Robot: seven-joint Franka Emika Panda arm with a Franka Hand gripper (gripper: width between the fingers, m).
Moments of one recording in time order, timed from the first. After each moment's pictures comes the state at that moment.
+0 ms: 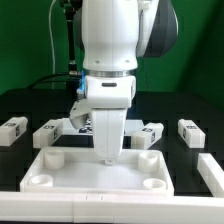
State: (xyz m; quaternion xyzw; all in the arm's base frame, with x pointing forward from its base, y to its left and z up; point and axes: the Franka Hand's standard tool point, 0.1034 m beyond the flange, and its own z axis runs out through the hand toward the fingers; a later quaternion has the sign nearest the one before) arm 0.527 -0.023 0.007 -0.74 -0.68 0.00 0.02
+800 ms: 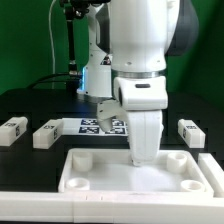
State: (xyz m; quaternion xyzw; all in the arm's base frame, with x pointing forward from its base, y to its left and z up) arm 0.536 0.030 0.008 -0.71 -0.70 -0.01 0.03
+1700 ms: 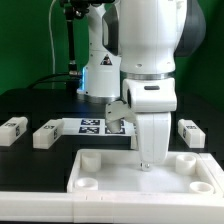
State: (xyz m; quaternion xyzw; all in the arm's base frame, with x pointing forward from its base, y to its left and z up) arm 0.538 0.039 0.007 -0.72 -0.69 -0.01 0.03
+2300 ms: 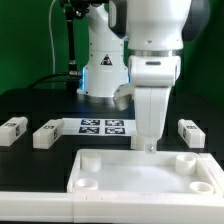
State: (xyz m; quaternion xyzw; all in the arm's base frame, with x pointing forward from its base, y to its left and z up) arm 0.526 0.061 0.050 -0.81 -0.59 -0.02 0.01
